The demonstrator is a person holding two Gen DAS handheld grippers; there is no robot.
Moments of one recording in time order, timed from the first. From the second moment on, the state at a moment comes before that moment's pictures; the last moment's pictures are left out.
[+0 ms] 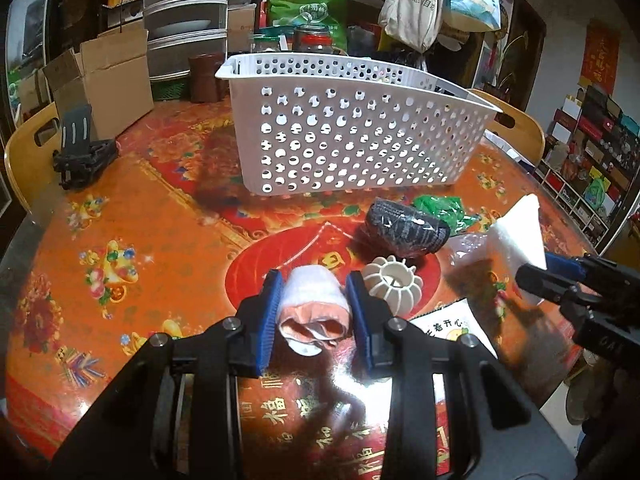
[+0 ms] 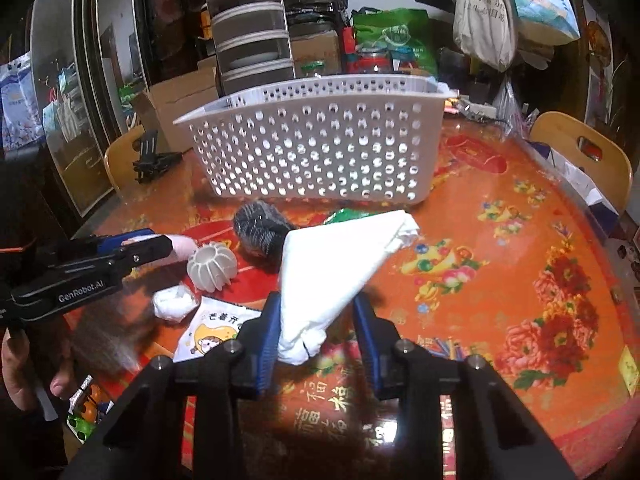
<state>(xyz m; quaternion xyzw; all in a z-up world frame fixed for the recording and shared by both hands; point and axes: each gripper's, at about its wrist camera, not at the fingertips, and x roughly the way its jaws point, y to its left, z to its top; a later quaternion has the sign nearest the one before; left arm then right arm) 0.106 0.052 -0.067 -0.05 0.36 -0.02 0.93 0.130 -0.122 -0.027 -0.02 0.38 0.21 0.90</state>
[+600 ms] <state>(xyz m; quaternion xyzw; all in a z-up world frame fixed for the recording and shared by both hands) 0.100 0.049 -0.014 -0.04 0.32 -0.02 0.95 0.137 -0.131 0.010 -0.02 0.35 0.22 0.91</state>
